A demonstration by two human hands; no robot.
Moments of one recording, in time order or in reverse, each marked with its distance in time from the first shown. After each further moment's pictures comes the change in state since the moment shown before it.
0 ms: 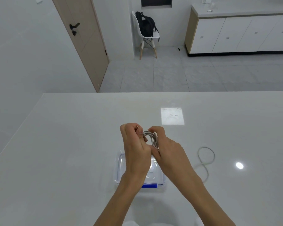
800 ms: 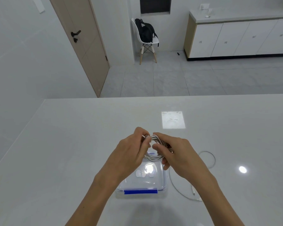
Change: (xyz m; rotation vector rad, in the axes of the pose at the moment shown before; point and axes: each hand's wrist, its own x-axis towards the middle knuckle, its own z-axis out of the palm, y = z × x) left_hand 0.025 0.003 -0.044 0.387 -0.620 0.289; right_hand -0.006 0.017 -0.029 0.236 -0.021 0.034
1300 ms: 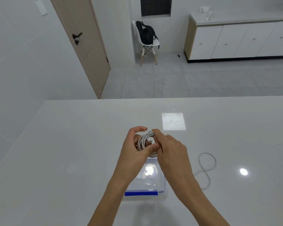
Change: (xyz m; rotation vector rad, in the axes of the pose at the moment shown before) left_hand 0.001 0.017 0.015 -0.648 0.155 -0.464; right_hand 0.004 -0.014 0.025 -0.310 0.247 -0.048
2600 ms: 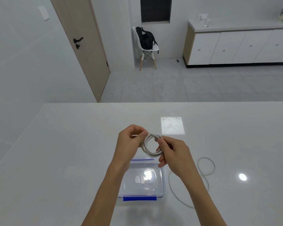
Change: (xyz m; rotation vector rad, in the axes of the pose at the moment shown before) left_hand 0.040 0.003 -0.006 -0.038 0.054 -0.040; right_hand 0.011 0.024 0.001 0.614 -0.042 0.290
